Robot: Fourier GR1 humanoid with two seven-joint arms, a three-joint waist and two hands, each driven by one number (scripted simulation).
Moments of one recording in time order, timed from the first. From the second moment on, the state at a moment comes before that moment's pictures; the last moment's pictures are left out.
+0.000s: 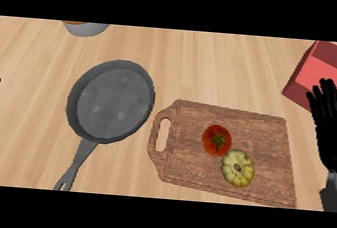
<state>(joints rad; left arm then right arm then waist) -0.07 0.60 0.04 -1.31 0.16 0.18 -0.19 -0.10 -0.35 -0.03 -1.55 -0.30 -0.11 -0.04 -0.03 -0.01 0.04</state>
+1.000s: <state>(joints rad) -0.22 0.49 -0.20 -1.51 0.11 0.01 -0.11 -0.12 -0.72 -0.03 -1.85 0.11 0.12 -0.43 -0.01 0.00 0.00</state>
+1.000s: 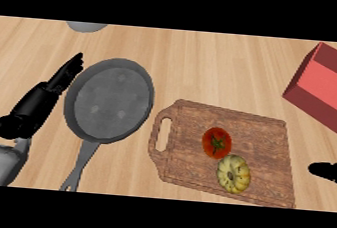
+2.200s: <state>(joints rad) -0.22 0.44 -0.17 -1.52 0.06 -0.04 -0.09 -0.24 -0.65 0.57 -2.28 0.74 0.56 0.46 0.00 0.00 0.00</state>
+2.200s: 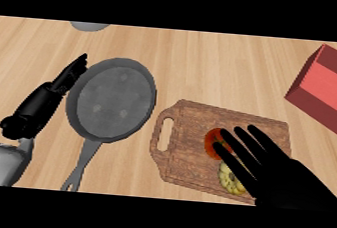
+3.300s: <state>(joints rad) -0.22 0.34 -0.08 -1.53 -0.03 -0.12 -0.06 -0.25 -0.38 0.66 -2.02 1.12 0.58 0.44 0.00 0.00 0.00</state>
